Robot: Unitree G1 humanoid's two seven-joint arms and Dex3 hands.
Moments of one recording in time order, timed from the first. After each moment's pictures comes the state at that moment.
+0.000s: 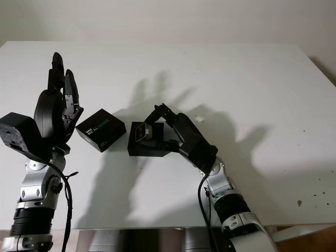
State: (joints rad) left arm -0.37 0.19 0.21 0.16 -0.16 -0.10 -0.09; right arm -0.52 -0.18 0.18 0.77 -0.28 -0.56 0.13
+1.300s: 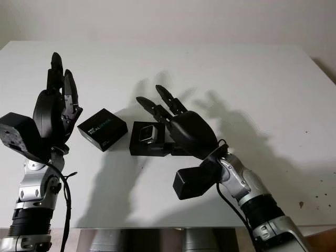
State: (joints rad) left arm -0.37 0.20 0.21 0.15 -0.16 -0.09 -0.09; right arm -0.44 -0.43 0.32 0.36 -0.67 -0.47 -0.11
